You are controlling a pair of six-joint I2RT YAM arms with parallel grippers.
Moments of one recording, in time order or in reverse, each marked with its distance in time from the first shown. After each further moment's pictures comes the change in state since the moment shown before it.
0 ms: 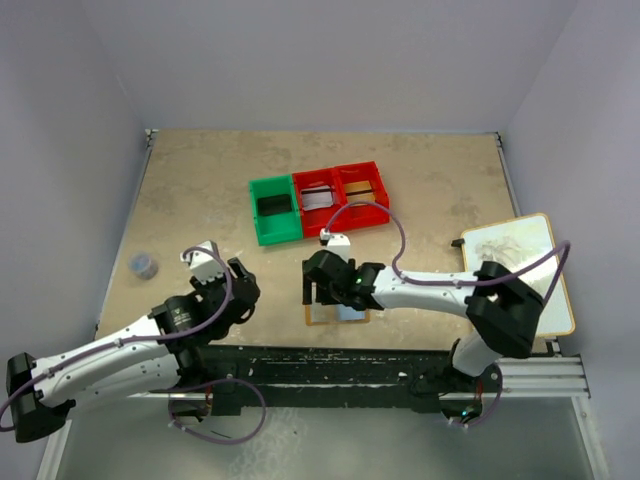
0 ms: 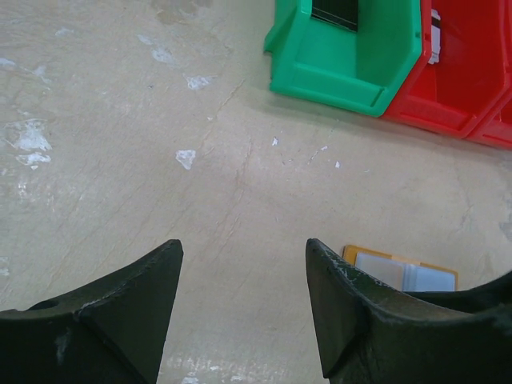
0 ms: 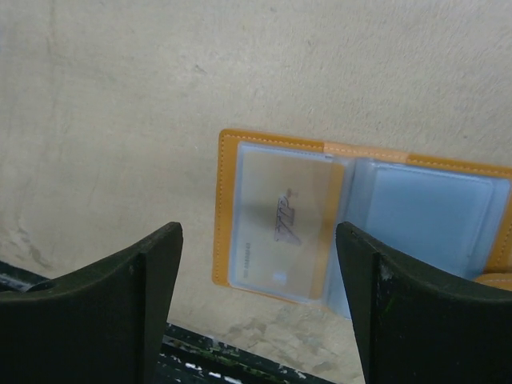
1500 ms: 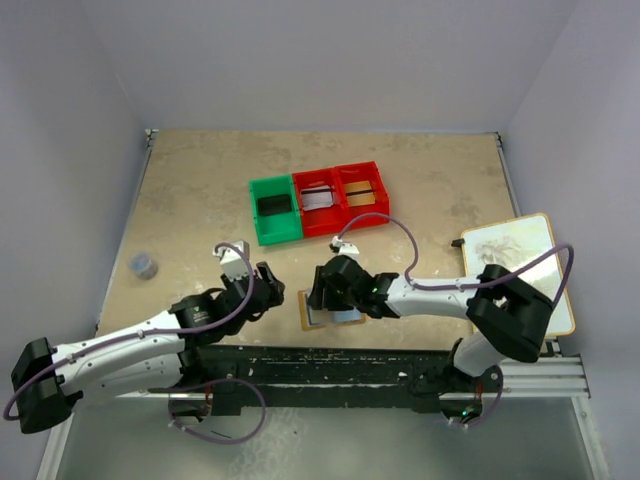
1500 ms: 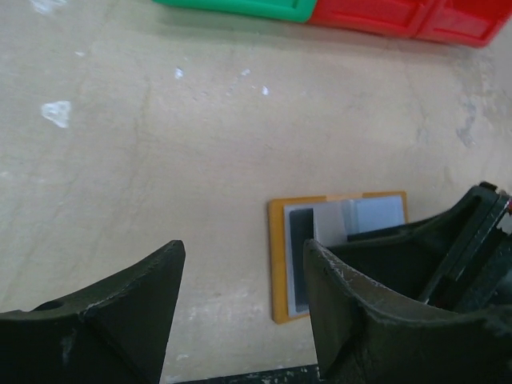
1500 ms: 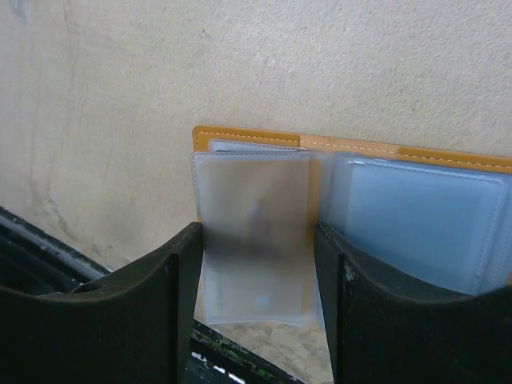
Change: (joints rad) left arm 0.000 0.093 -0.049 0.237 0.194 0.118; right arm -0.035 0.012 -0.163 0.238 -0.159 0.039
